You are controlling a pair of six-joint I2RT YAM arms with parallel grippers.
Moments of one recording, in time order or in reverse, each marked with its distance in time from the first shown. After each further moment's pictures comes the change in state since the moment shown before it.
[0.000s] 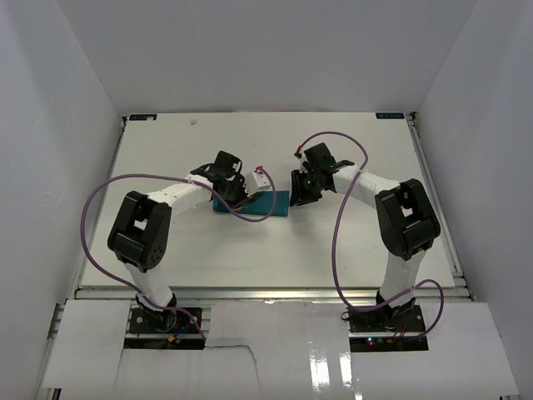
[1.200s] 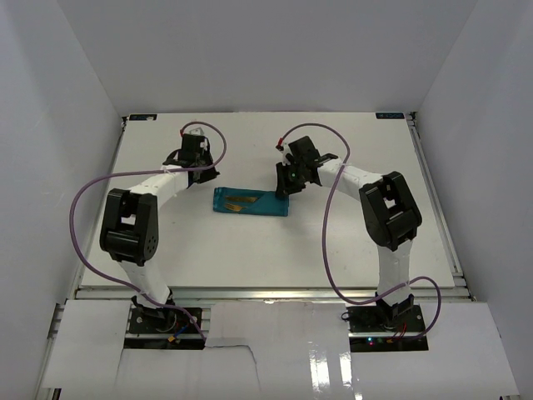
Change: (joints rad) left arm 0.240 0.018 0.055 0.226 -0.293 -1.174; right arm 0.063 0.143 0.184 0.045 -0.047 -0.056
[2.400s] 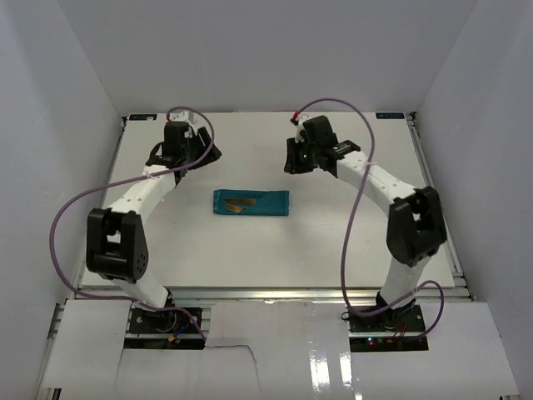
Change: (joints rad) left arm 0.048 -0.126 -0.018 0.066 0.166 -0.005; right arm -0.033 -0.161 0.049 -0.066 0.134 0.003
